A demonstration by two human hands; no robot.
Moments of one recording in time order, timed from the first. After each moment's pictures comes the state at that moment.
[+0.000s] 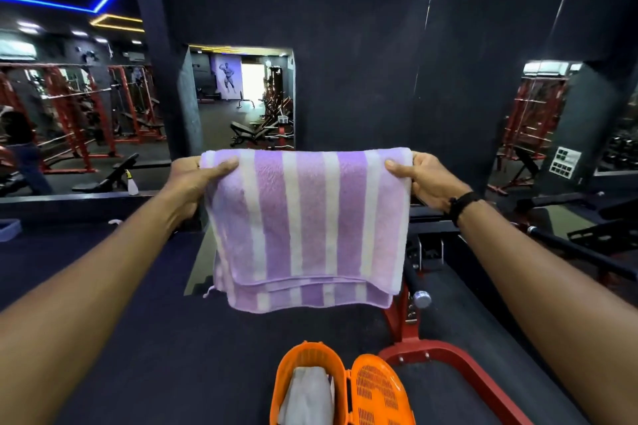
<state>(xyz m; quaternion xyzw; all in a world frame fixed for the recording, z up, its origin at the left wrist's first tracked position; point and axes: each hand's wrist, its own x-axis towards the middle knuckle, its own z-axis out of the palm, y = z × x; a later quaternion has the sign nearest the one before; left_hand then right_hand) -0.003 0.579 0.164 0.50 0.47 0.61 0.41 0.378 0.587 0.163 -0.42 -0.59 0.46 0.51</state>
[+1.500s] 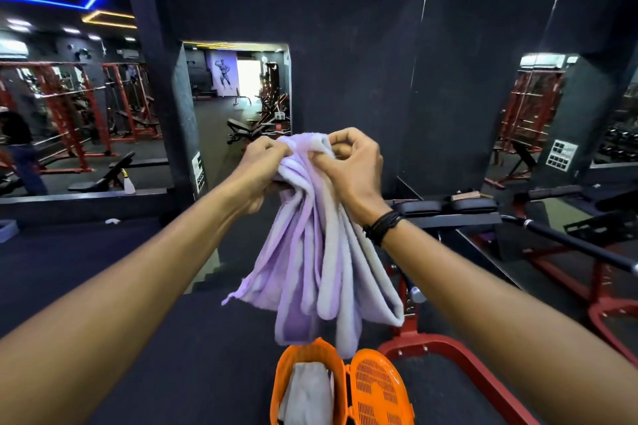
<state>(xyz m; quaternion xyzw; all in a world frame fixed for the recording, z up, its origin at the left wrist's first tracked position) 0.105 0.537 0.202 0.53 0.48 0.54 0.44 0.241 0.531 0.176 -0.44 -0.58 0.15 0.66</state>
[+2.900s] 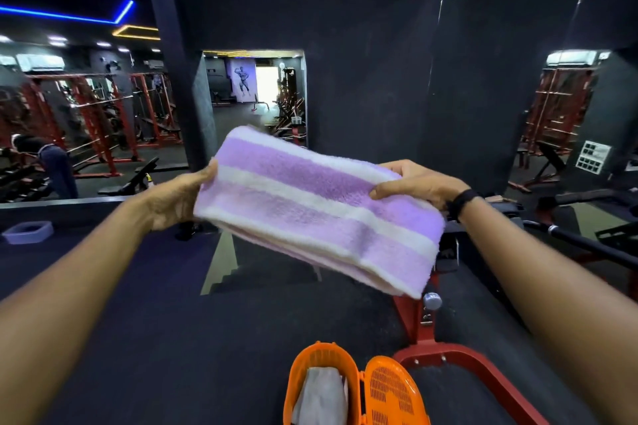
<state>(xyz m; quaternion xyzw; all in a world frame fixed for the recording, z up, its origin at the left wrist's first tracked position) -0.034 0.548 0.174 0.57 0.50 0.38 0.53 0.364 0.566 0.178 -0.46 -0.71 0.43 0.30</state>
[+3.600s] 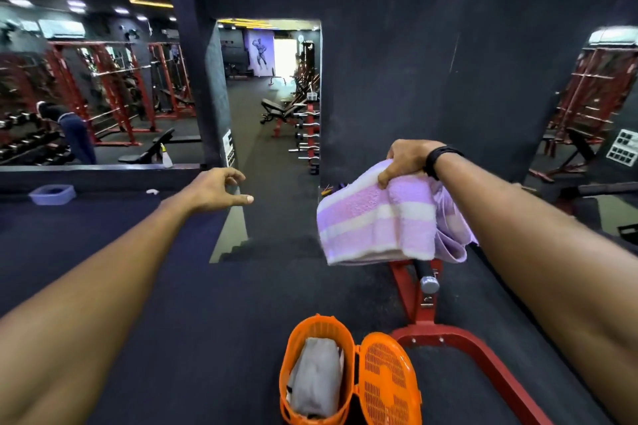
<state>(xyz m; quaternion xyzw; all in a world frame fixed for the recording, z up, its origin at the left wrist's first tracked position) 0.002 0.591 0.111 0.70 0.66 0.23 0.14 0.362 0.618 0.188 -0.65 -0.75 0.10 -0.02</state>
